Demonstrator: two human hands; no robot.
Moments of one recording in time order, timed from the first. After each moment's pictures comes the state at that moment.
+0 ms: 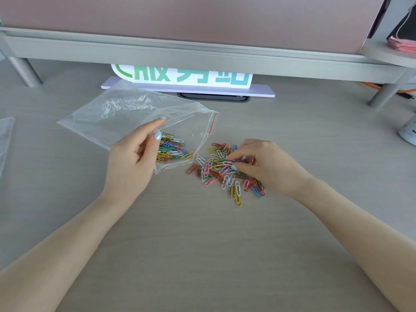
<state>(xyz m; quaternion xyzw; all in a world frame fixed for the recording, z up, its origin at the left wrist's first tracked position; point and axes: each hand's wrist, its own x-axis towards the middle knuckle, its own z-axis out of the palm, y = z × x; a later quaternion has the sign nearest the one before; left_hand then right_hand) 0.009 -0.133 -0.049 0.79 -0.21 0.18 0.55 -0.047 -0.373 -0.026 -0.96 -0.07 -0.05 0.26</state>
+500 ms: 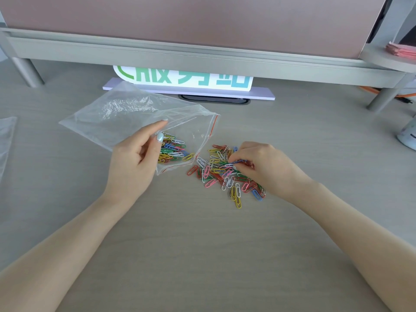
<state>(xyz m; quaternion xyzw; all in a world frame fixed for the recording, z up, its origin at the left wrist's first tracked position) 0.010 -0.133 -0.049 0.79 -0.22 0.19 0.54 -0.049 -0.371 -0.024 -0.98 -0.10 -0.07 0.16</state>
